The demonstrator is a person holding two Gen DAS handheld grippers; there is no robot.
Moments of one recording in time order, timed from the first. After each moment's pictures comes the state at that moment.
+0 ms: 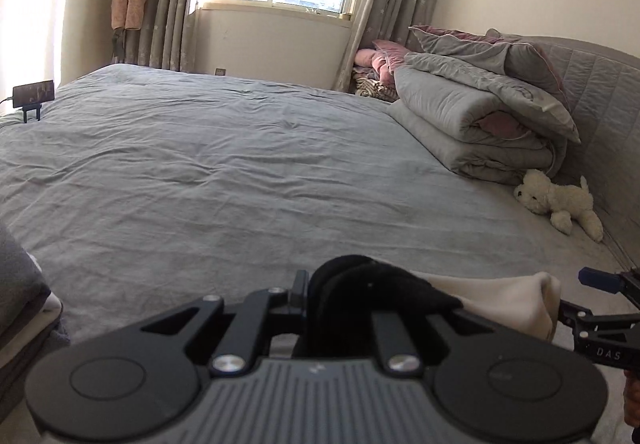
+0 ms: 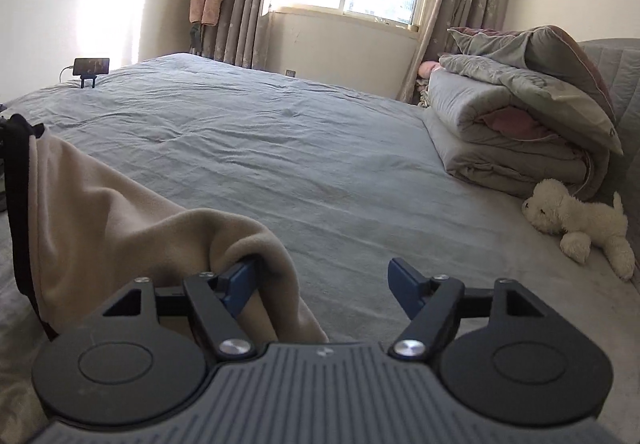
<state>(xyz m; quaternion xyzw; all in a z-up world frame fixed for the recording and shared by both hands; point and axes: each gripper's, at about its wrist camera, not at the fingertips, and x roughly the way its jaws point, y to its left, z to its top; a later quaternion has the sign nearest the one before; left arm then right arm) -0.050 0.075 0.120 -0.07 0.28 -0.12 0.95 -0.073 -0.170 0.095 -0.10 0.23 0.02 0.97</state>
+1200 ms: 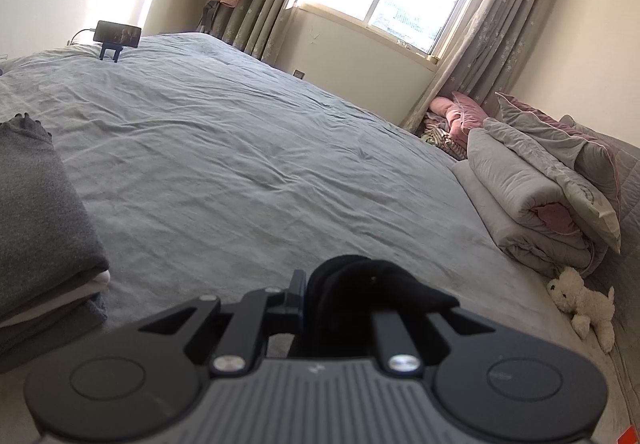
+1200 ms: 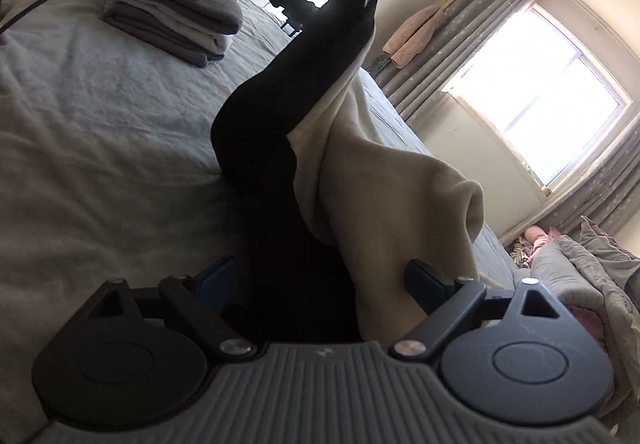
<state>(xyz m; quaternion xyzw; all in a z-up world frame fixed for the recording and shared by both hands) -0.032 0.130 0.120 -0.19 0.27 -0.04 0.94 -0.117 -0.053 0.027 -0.37 0.16 0.18 0.90</state>
